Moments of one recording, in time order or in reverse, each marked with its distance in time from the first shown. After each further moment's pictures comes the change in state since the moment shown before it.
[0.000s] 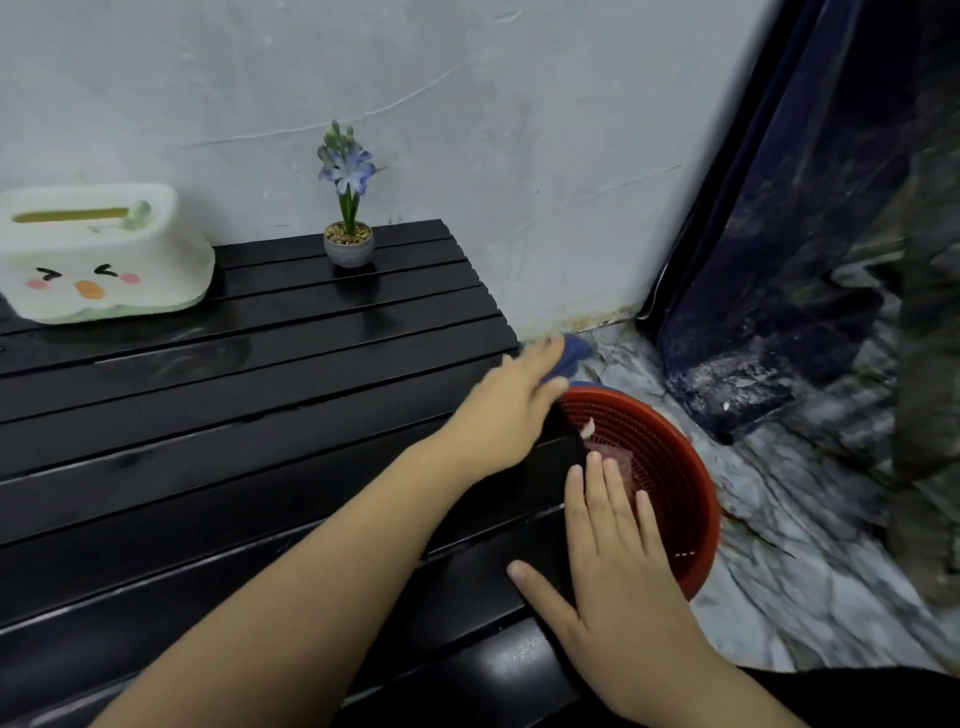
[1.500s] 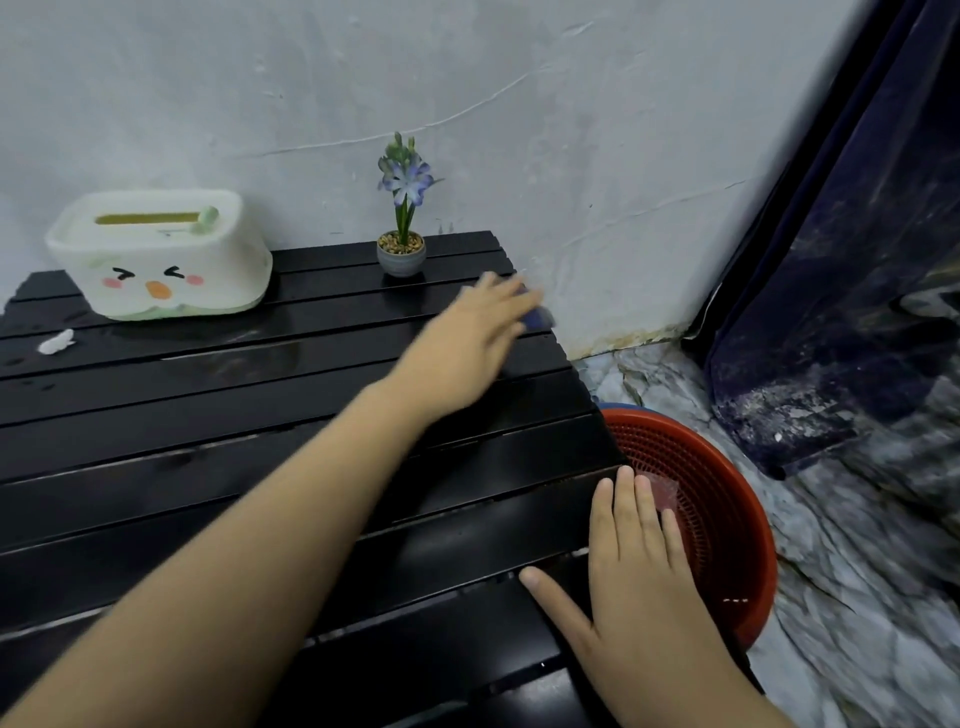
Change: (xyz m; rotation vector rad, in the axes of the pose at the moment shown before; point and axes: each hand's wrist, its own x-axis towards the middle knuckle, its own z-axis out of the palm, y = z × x) left_hand 0.025 -0.061 -0.086 0.327 0.189 0.162; right_hand 0.025 -0.019 -0.001 -0.020 -0.086 0.062
